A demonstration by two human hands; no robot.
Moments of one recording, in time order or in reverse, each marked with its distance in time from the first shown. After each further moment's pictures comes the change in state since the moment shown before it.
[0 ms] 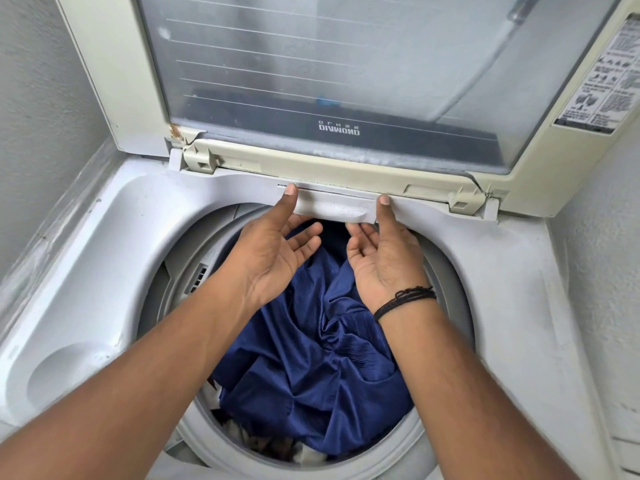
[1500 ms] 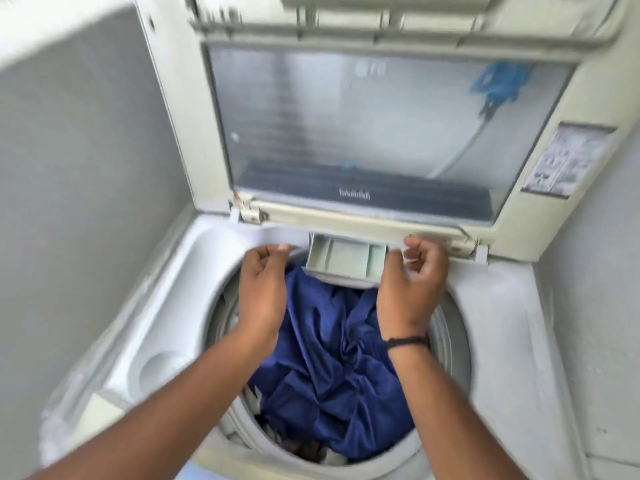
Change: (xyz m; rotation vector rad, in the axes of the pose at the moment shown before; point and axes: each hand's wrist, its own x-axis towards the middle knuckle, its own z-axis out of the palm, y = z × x) left_hand -0.067 0.027 -0.005 0.447 0.439 0.373; right_hand -0.040 -0.019 0.001 -0.627 0.081 -0.870
